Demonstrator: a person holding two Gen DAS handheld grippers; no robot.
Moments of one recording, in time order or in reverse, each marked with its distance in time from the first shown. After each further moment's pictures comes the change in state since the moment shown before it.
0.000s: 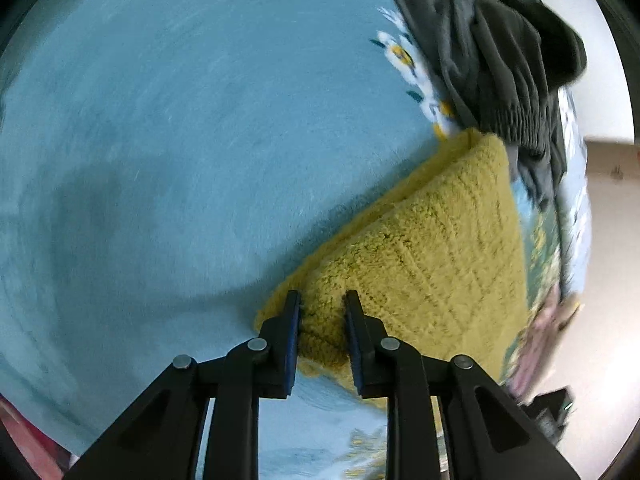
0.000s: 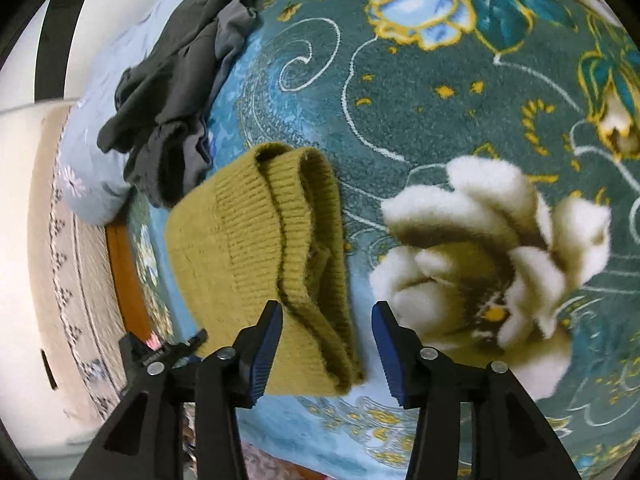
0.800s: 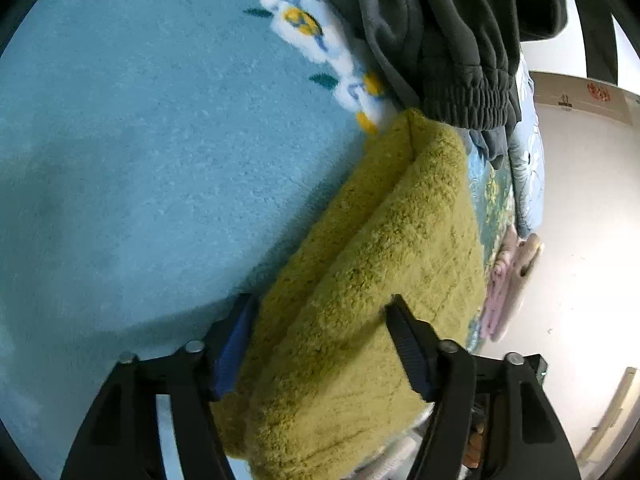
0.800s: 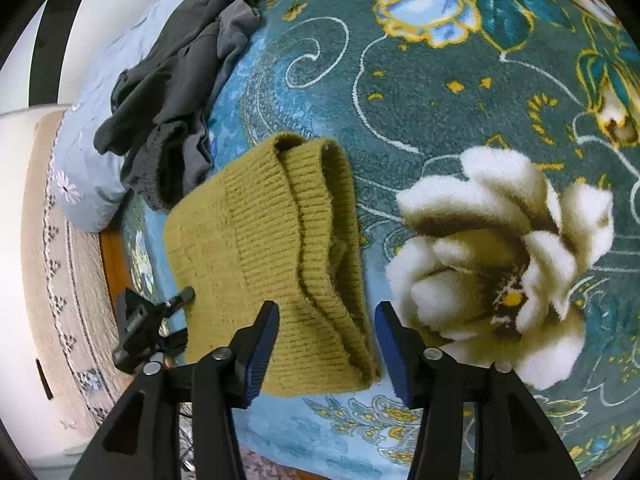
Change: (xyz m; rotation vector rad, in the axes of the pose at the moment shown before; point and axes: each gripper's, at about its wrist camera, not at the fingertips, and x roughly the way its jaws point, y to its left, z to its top) left arm 0.037 -0.028 0.057 0.192 0.191 -0.206; right arm 0.001 0.014 -0.011 0.023 -0.030 -0.030
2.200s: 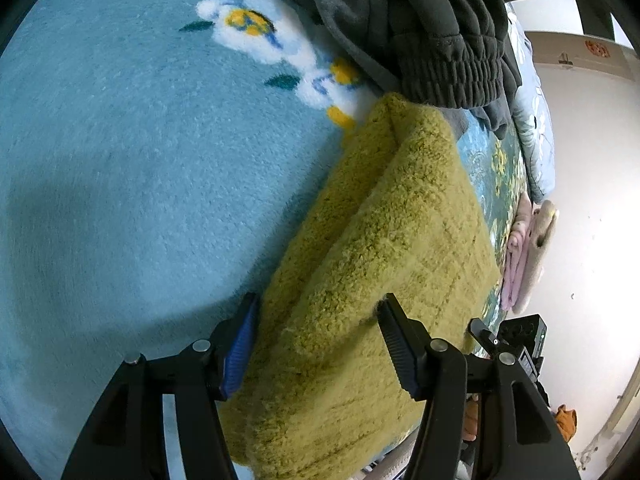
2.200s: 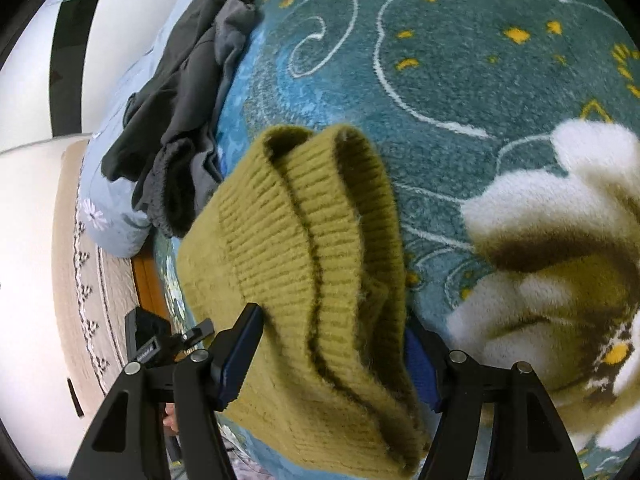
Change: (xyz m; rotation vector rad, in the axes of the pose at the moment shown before) left arm 0.023 -0.026 0.020 0.087 0.084 0.051; right arm 0.058 -0.007 0.014 0.056 -0.056 0.160
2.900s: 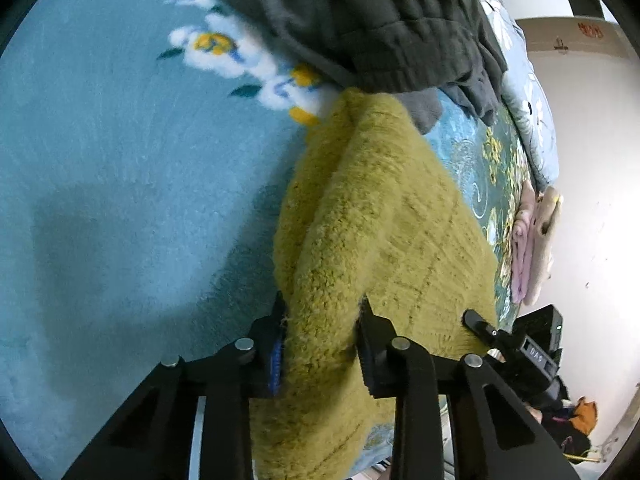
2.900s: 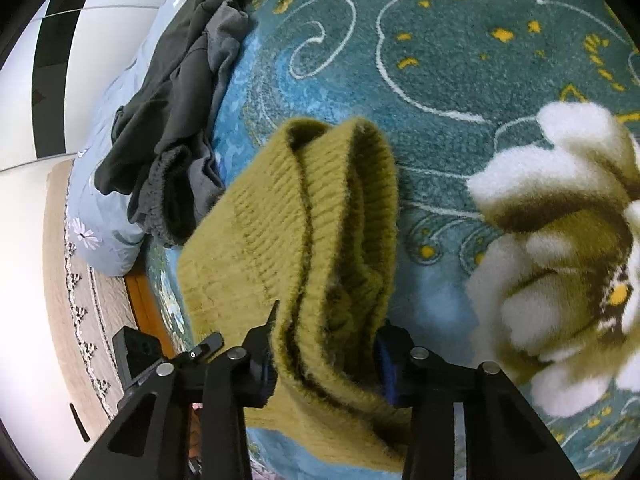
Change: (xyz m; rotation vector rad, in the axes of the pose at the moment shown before) left arm -0.008 -0.039 0.003 0.066 -0.036 0.064; right arm -0.012 0.019 -0.014 0.072 -0.024 -0.048
